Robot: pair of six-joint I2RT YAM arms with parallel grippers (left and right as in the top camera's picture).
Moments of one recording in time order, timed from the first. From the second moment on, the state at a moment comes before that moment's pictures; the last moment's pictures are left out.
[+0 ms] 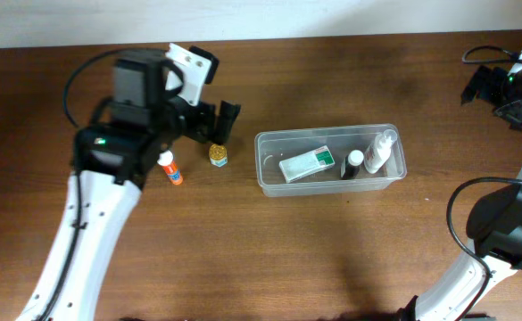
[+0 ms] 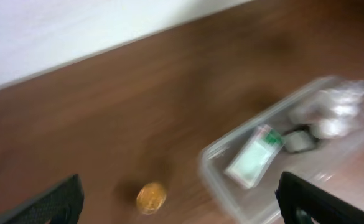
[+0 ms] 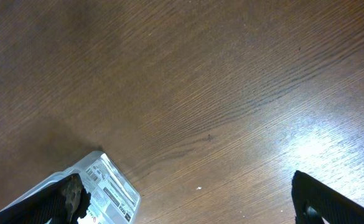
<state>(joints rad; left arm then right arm) -0.28 1.46 1.51 -0.75 0.20 0.08 -0.43 2.08 2.21 -1.45 -0.04 0.19</state>
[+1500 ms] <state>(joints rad) -0.32 2.09 1.88 -1.16 -0.06 -0.10 -0.43 2.08 2.21 -1.45 -0.04 0.19</state>
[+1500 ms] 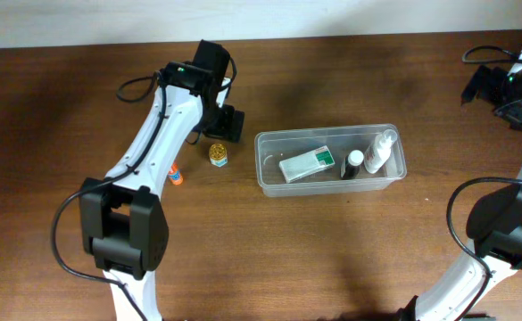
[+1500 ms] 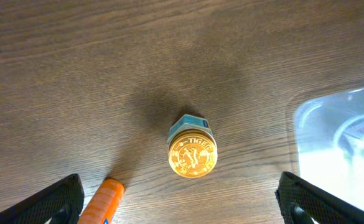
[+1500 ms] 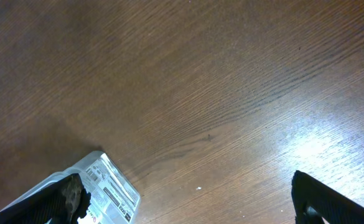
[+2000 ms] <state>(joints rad) -0.32 2.21 1.88 -1.20 -0.05 -0.10 -0.43 2.08 2.21 -1.45 -0.04 0.19</state>
